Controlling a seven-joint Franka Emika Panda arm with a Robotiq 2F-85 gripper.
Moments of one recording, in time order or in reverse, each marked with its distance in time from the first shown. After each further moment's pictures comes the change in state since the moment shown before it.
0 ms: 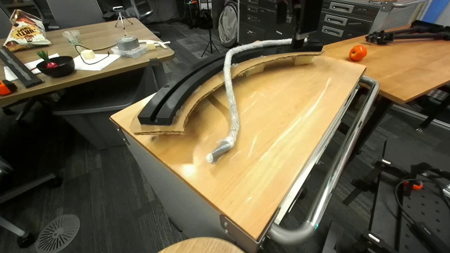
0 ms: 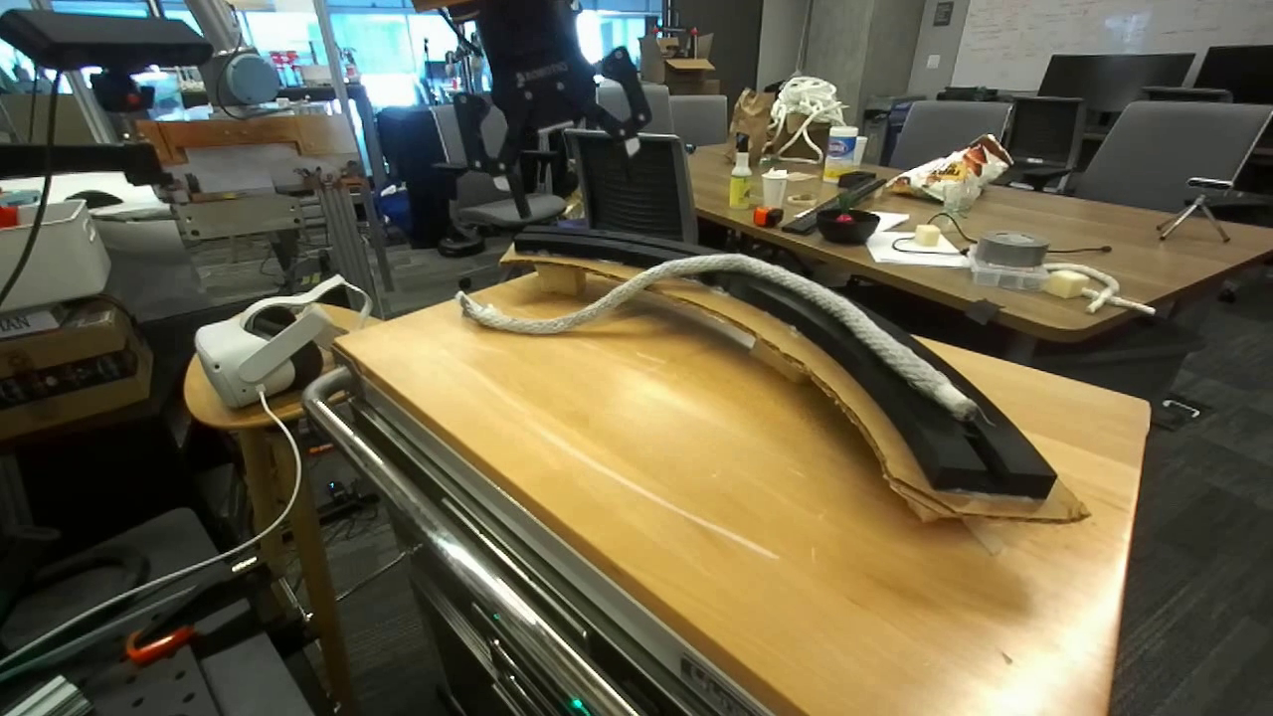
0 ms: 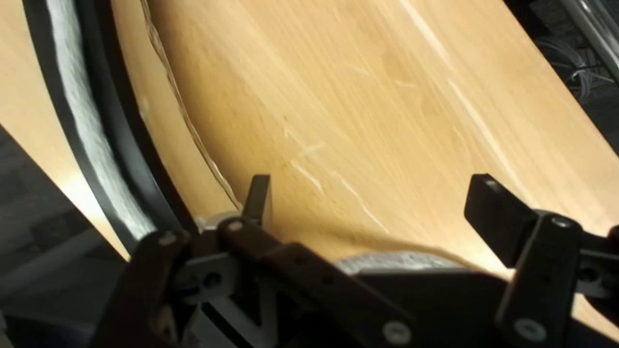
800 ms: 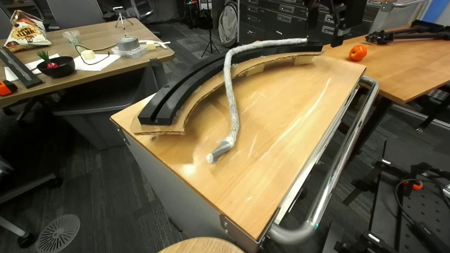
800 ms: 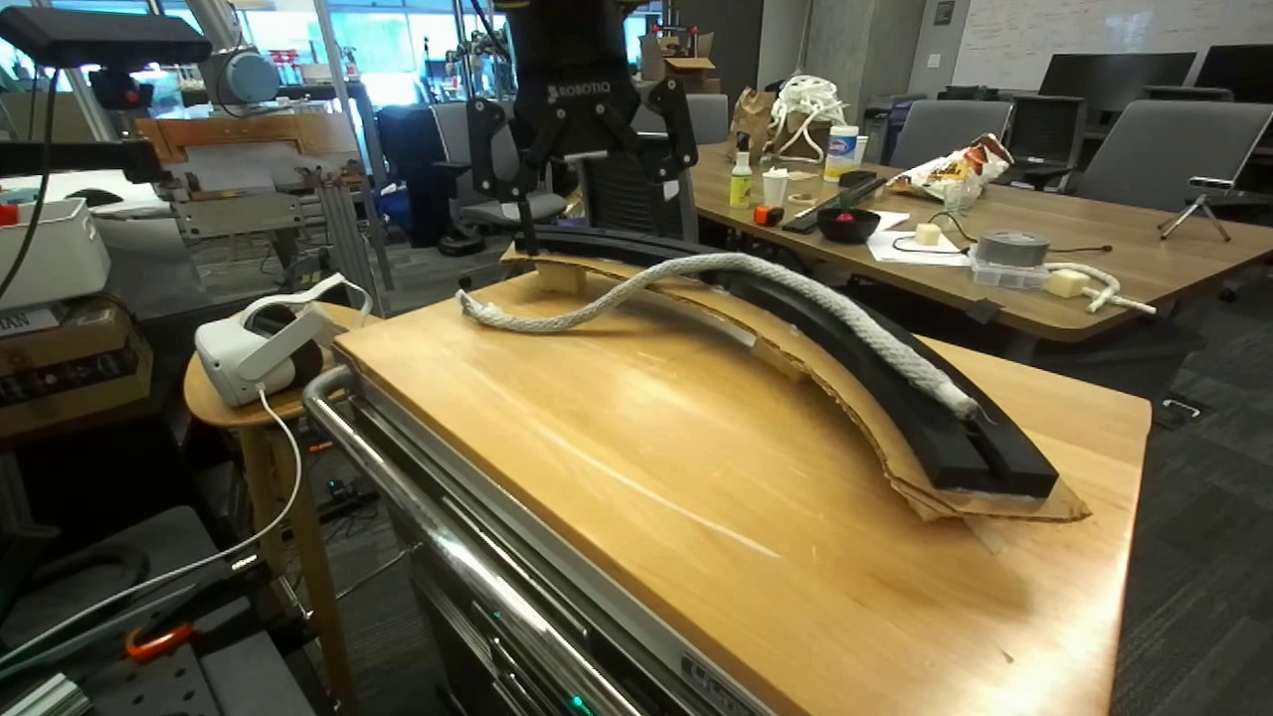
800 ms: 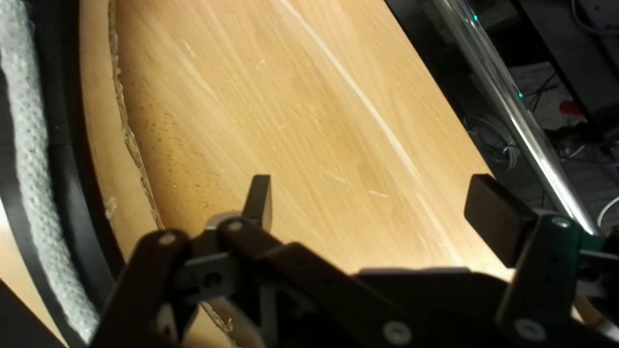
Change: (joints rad) arm -0.034 -0.054 -0.121 -0.062 0.056 -0.069 -0.306
